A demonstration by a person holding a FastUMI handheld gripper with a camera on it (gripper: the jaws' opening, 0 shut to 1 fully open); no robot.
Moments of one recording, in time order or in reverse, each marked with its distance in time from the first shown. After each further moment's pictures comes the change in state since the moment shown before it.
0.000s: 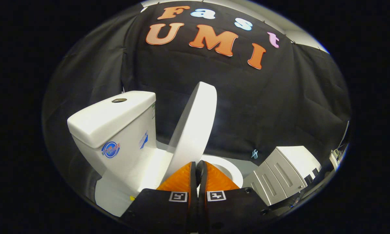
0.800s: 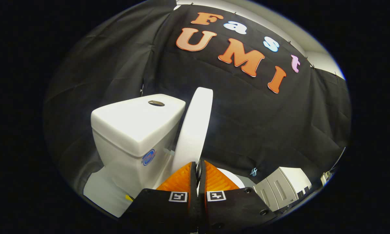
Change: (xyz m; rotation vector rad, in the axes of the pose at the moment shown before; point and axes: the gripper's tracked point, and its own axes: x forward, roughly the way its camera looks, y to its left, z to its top) arm -0.013 0.101 0.023 -0.193 -0.099 0.043
